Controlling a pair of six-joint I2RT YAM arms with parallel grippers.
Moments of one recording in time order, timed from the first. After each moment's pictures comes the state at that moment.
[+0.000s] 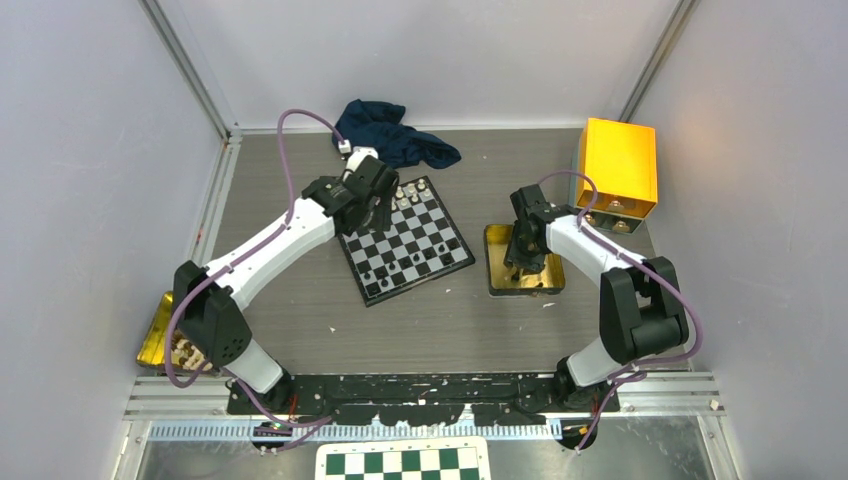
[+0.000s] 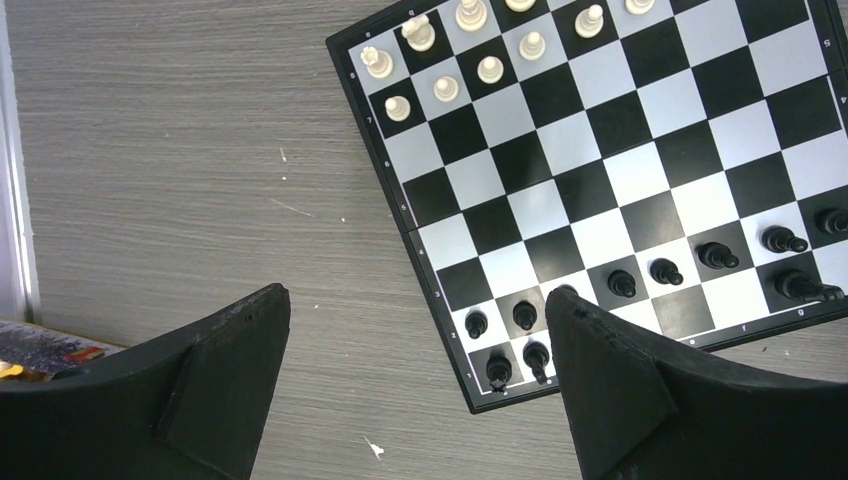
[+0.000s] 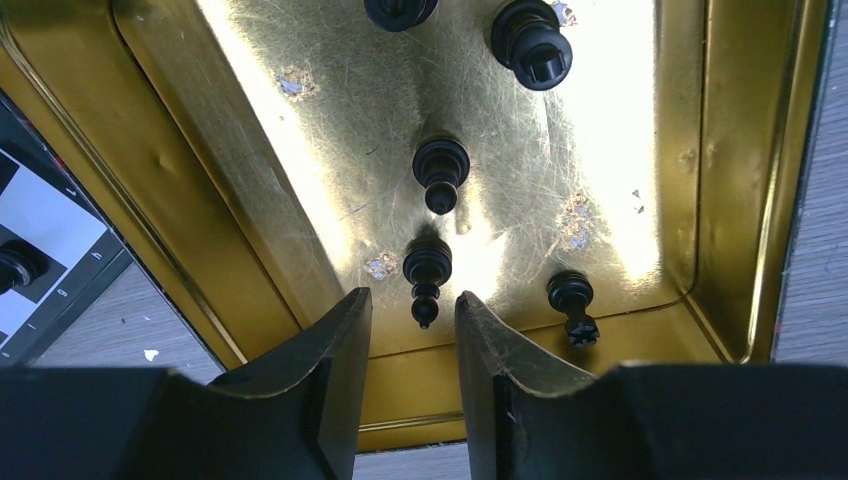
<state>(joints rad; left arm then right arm) -0.67 1.59 1.46 -0.90 -0.57 -0.50 0.27 1.53 0.97 -0.70 0.11 0.56</state>
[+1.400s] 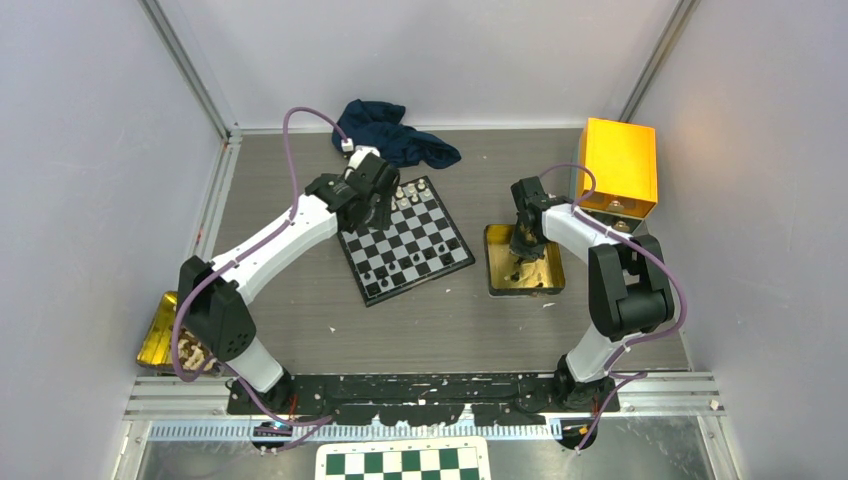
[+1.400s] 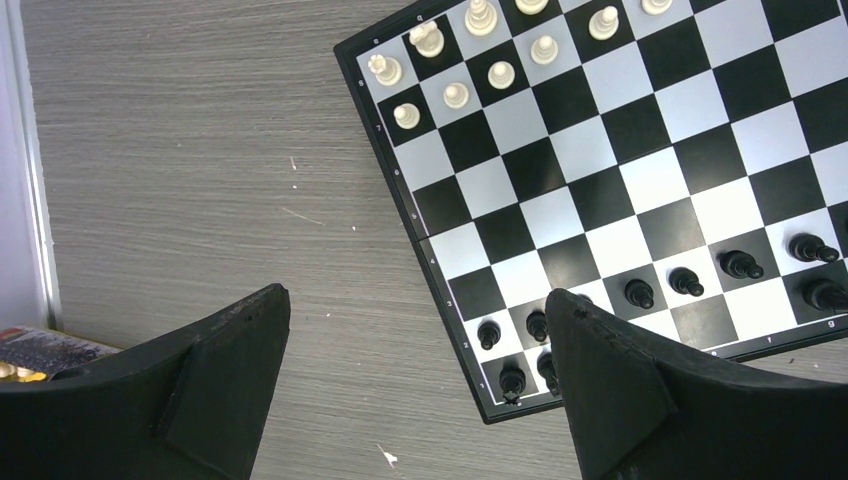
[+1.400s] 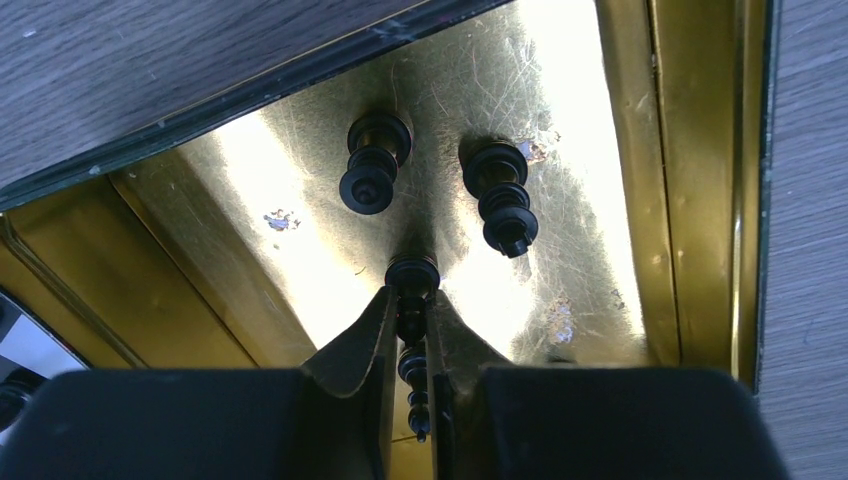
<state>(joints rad) -0.66 1.62 1.47 -0.89 -0.57 -0.46 0.23 1.67 1.04 -0.63 0.16 0.56</state>
